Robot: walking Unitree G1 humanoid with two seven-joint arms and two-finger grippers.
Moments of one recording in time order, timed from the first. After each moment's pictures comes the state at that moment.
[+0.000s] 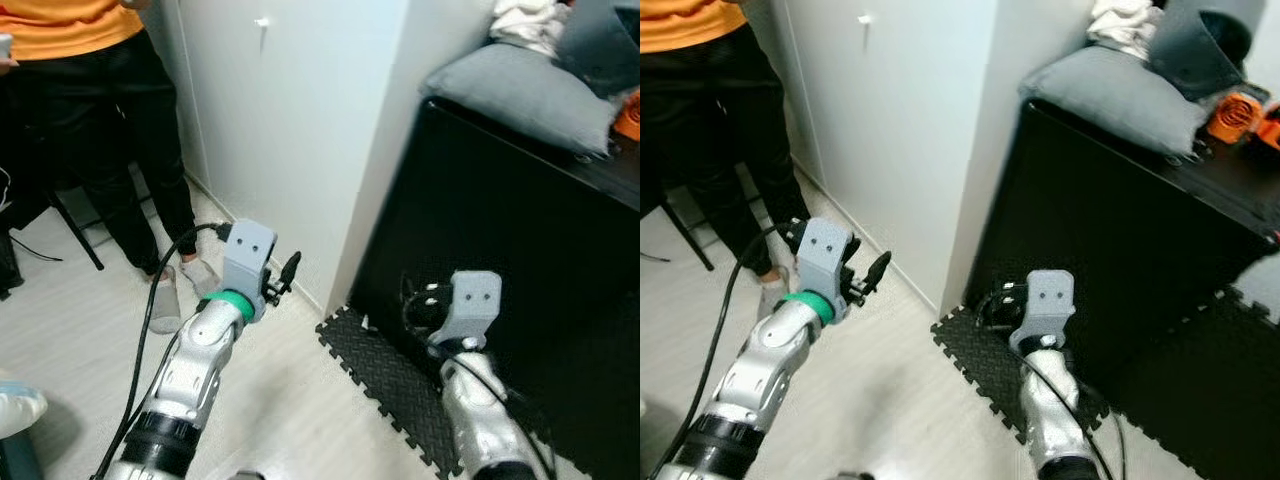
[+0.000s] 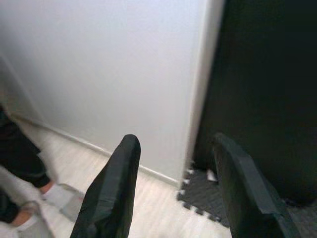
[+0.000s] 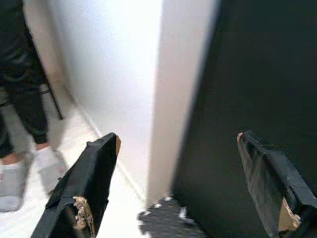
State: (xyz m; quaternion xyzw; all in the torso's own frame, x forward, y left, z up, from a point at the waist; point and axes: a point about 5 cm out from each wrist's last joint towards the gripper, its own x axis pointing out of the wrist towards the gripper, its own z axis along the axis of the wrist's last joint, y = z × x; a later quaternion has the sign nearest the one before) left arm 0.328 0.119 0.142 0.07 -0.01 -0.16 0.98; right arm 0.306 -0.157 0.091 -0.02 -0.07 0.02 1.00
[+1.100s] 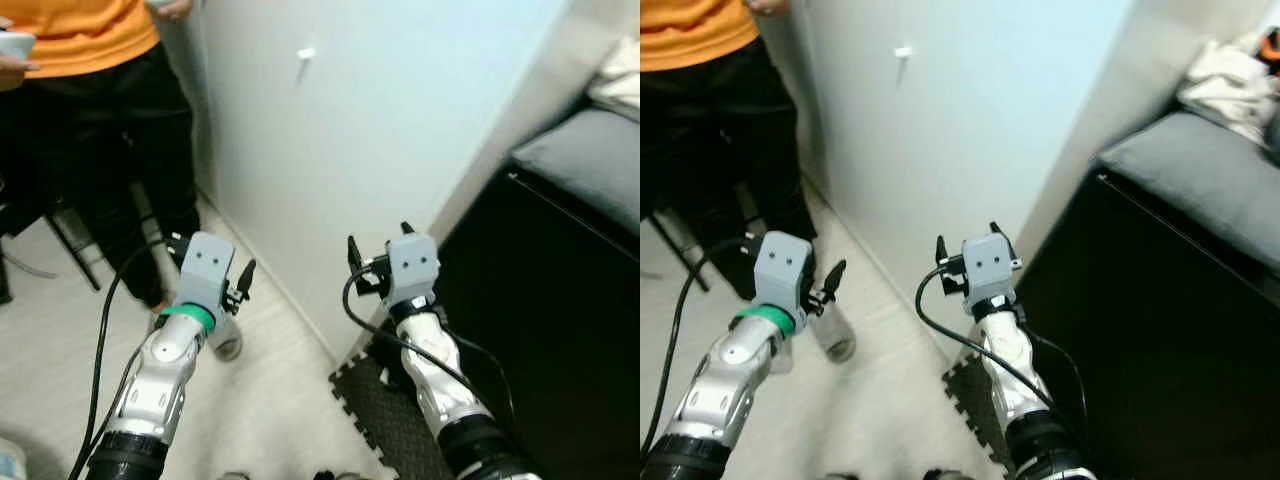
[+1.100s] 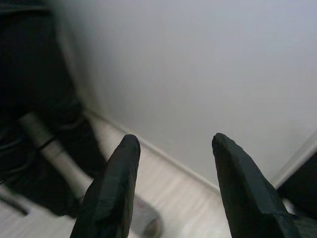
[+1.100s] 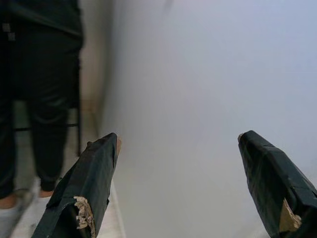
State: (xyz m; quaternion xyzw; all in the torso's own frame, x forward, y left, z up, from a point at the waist) left arm 0.320 0.164 0.132 0.11 0.00 -0.07 0.99; right arm 0.332 -0.109 0.129 -0.09 -0.15 0.08 0.98
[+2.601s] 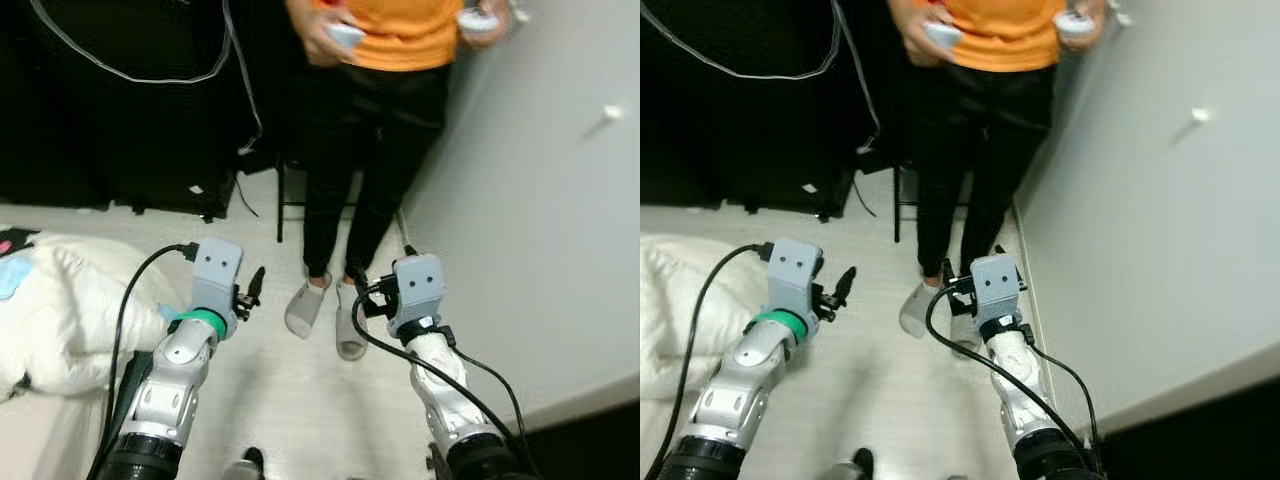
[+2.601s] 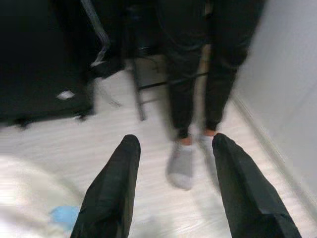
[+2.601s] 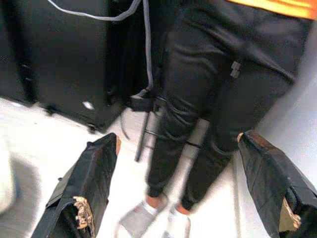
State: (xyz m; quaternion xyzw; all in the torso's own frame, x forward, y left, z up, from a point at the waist) left arm 0.318 0.146 0.123 0.08 0.03 -0.10 0.99; right arm 0.322 -0.114 0.112 -0.07 -0.12 0.10 0.99
